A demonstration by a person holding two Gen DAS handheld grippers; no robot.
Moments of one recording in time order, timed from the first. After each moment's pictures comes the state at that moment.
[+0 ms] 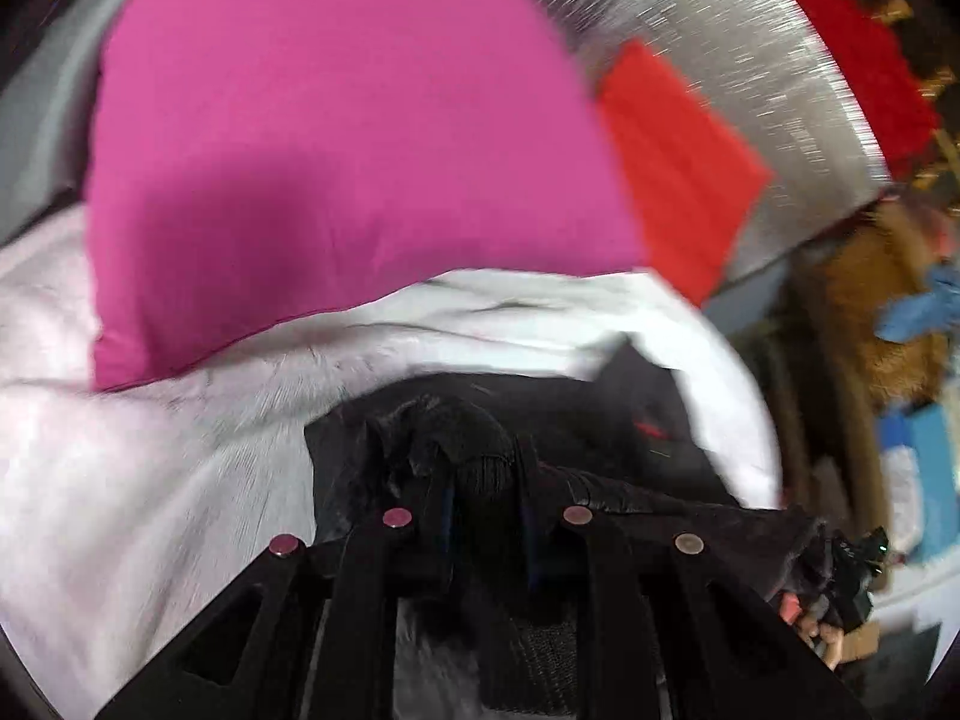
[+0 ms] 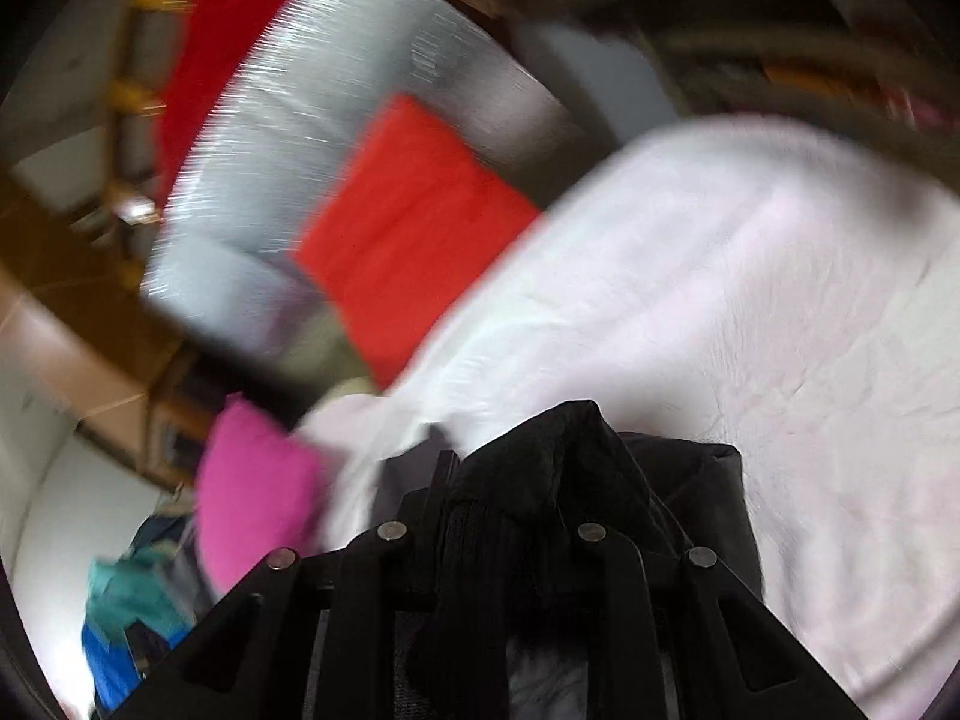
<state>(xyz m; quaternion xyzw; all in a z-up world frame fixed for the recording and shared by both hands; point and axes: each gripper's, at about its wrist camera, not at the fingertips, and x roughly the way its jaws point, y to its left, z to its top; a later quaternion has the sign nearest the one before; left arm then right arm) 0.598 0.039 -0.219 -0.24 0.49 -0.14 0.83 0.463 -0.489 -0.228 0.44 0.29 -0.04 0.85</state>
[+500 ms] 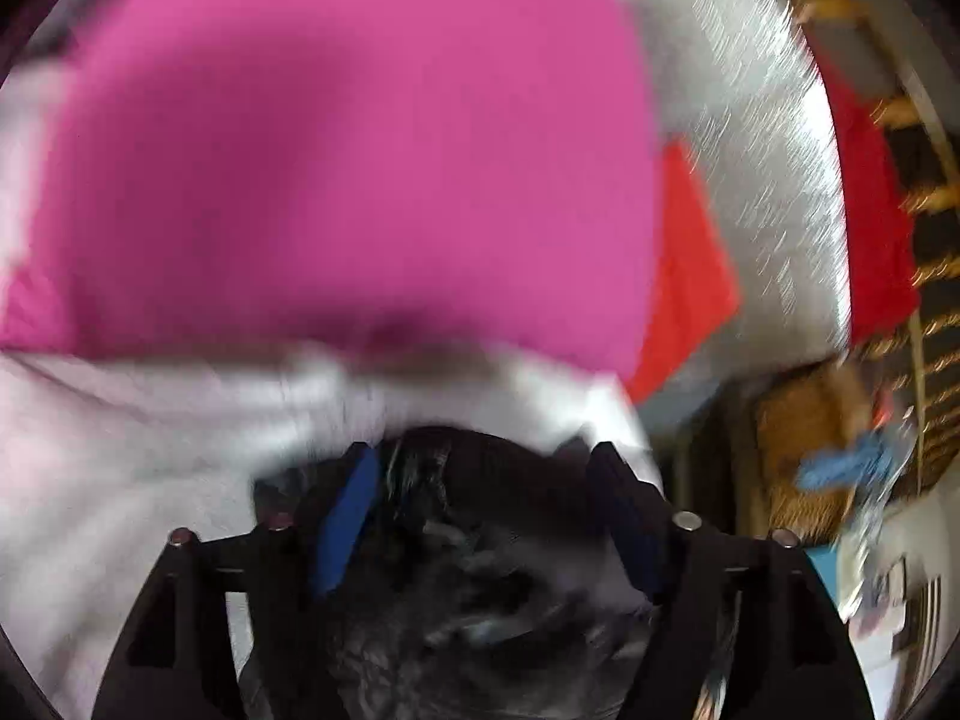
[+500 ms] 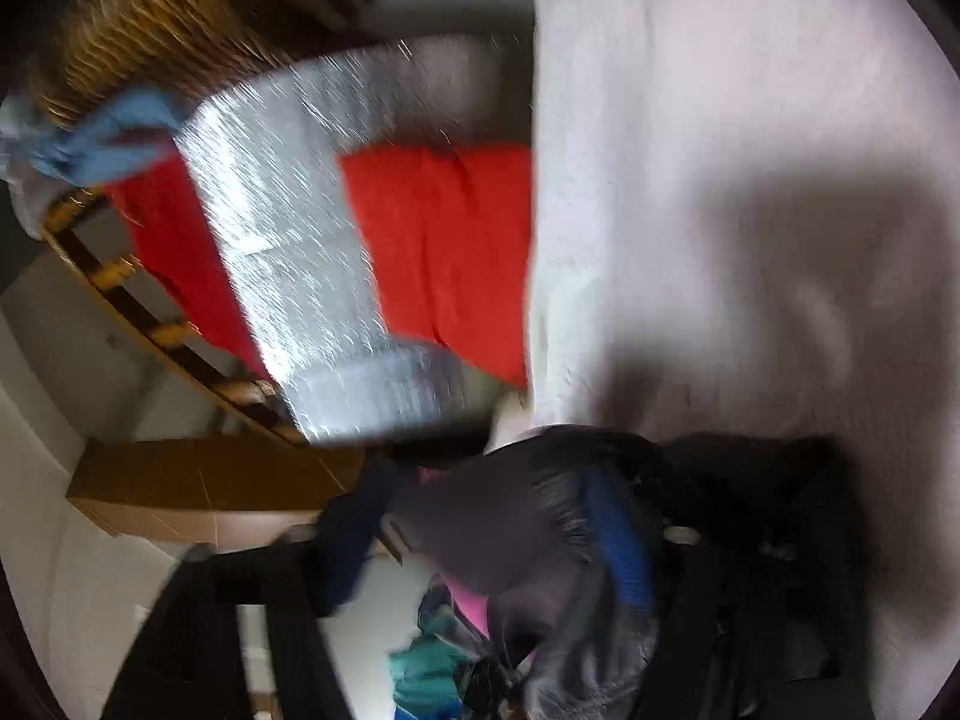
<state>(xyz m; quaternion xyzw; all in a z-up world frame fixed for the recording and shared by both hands) 0.606 0.097 -0.228 -0.44 0.40 -0.16 0.78 0.452 -0.571 -0.286 0.68 0.17 0.10 0.71</state>
